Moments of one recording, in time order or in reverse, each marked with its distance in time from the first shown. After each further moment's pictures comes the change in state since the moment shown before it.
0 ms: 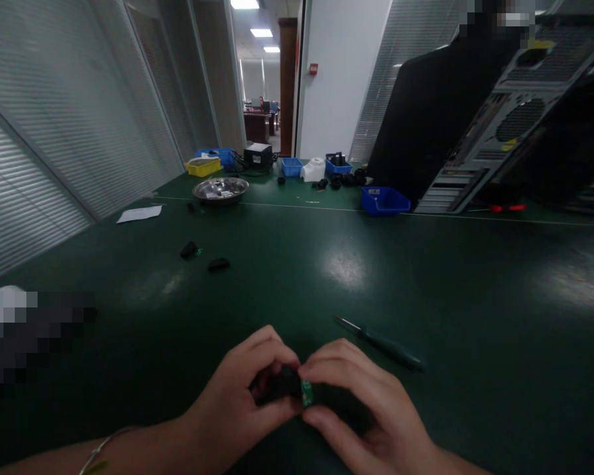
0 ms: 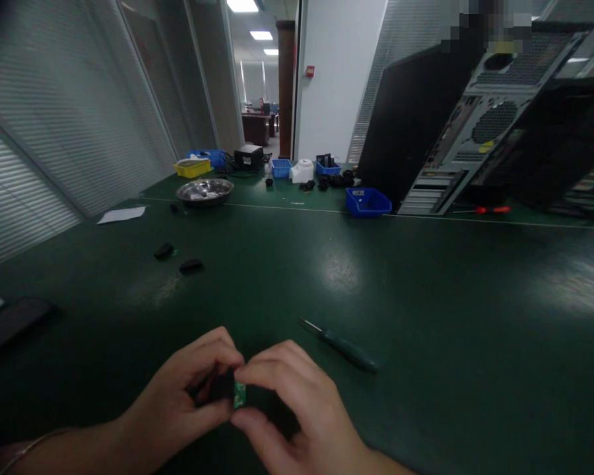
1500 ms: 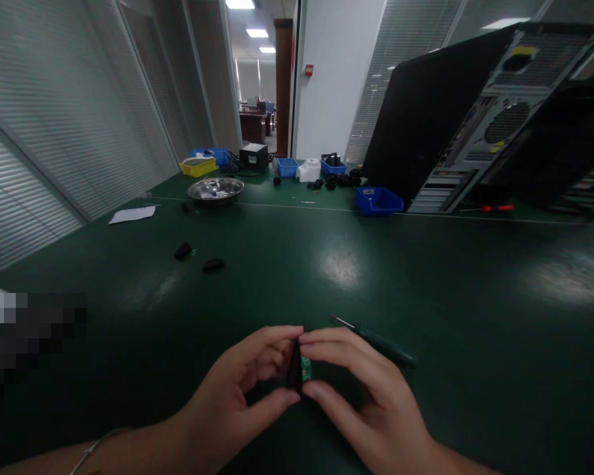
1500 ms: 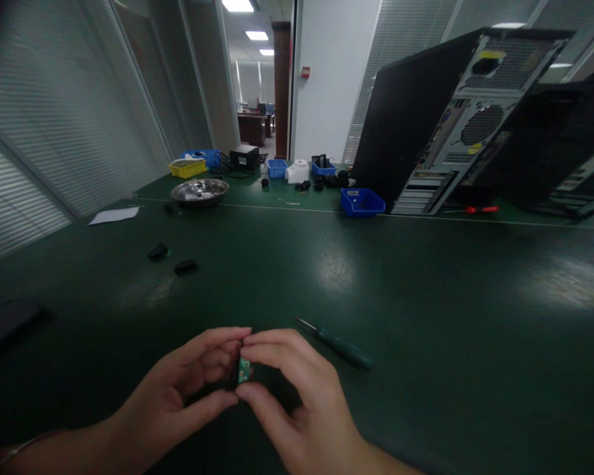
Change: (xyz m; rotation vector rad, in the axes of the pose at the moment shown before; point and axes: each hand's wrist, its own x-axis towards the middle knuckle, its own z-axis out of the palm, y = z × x) left_hand -0.003 -0.001 0.004 -0.470 -0.048 -0.051; right_hand -0.003 0.005 0.000 -0.028 0.110 0.105
